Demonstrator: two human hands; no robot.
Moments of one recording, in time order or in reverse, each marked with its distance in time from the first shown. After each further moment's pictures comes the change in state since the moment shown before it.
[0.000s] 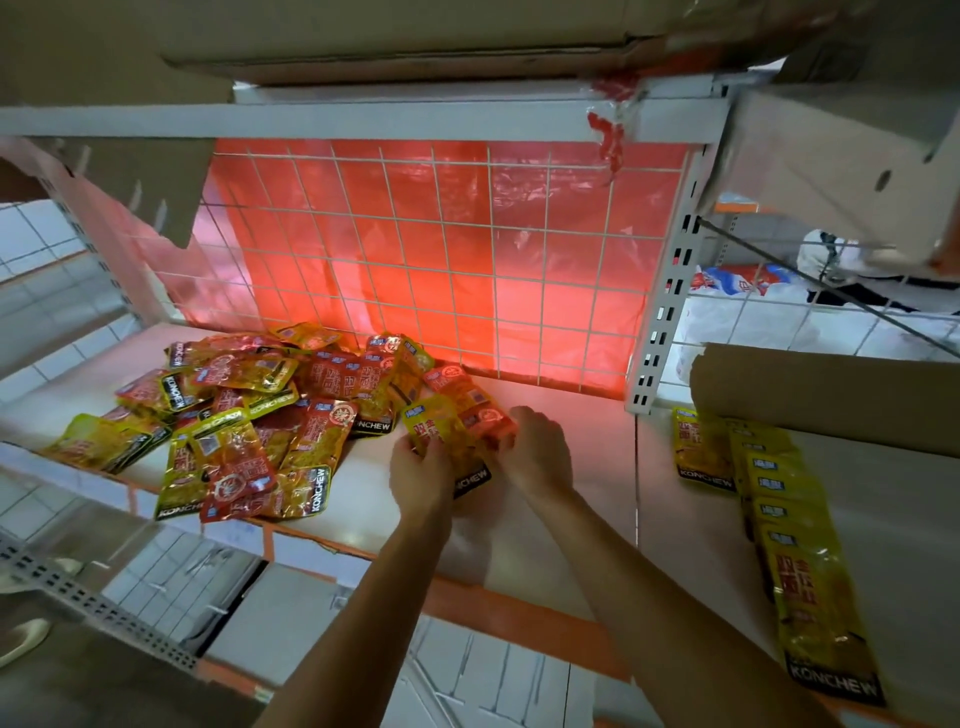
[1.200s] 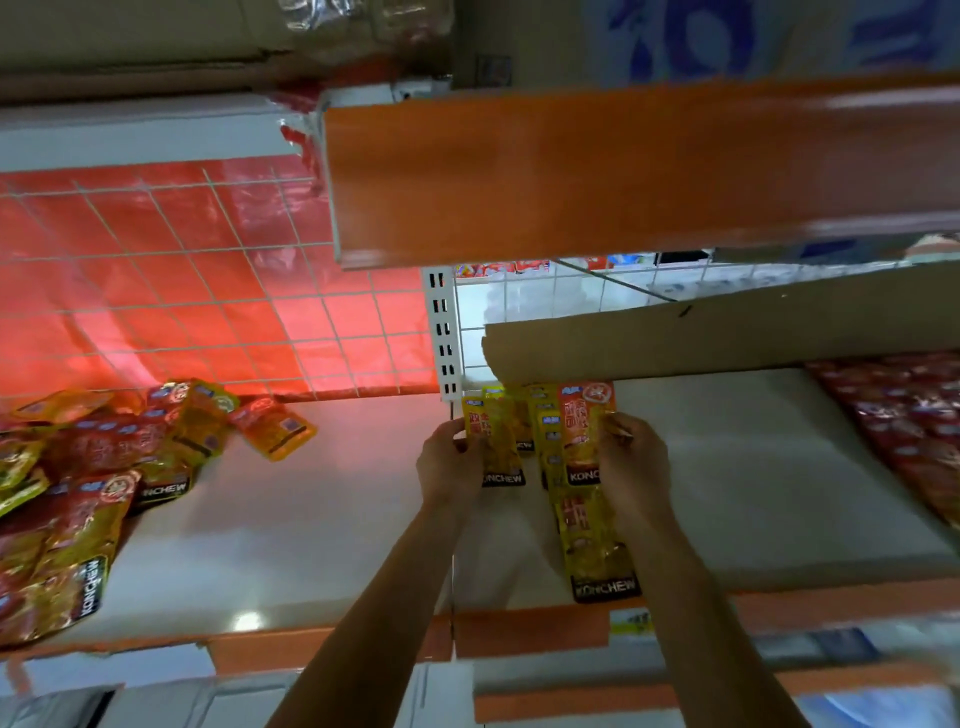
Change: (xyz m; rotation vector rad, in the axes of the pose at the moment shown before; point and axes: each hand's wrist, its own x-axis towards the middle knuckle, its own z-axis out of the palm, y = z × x) left_hand -0.122 0.002 0.164 0.404 -0.483 0.276; right_hand -0.094 0.179 -0.170 0.541 0.573 0.602
